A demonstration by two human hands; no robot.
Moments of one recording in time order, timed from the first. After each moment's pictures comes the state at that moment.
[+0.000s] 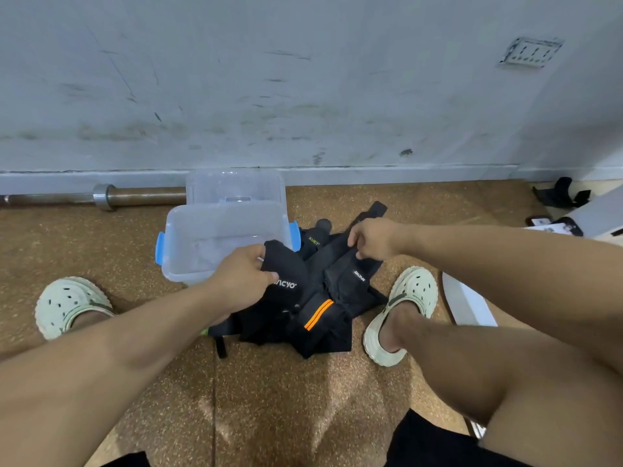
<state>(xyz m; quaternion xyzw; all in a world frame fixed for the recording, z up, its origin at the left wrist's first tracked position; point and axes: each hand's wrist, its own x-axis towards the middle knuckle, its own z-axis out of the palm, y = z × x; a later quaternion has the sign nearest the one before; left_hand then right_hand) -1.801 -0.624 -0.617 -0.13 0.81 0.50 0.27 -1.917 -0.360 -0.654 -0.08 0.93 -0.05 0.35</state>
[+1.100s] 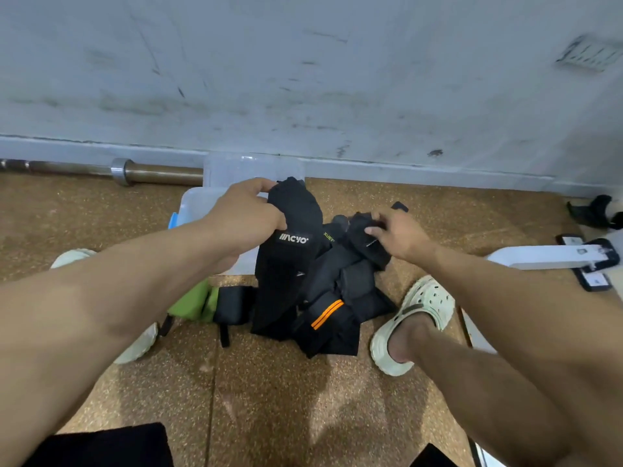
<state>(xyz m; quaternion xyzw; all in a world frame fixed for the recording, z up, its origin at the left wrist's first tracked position) -1.843 -0.635 -0.584 -0.17 0.77 0.59 0.17 -1.944 -0.331 -0.719 -0.06 0.97 -0.17 0.14</state>
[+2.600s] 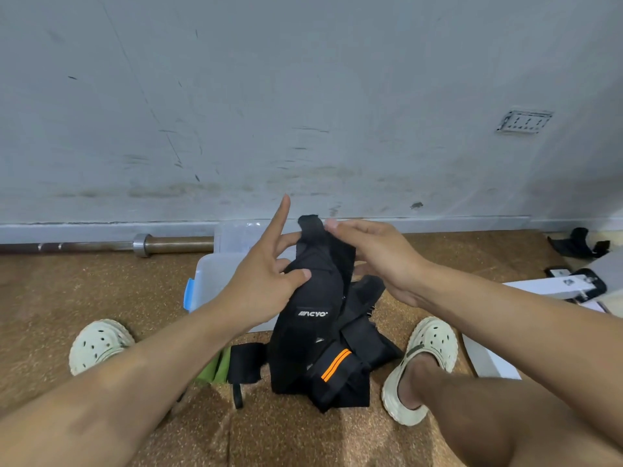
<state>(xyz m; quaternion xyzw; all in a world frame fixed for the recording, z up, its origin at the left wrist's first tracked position) -1.812 -0.632 -0.544 0.04 0.76 0.64 0.09 -1.854 -0.440 -0.522 0.04 0.75 -0.64 0.18</state>
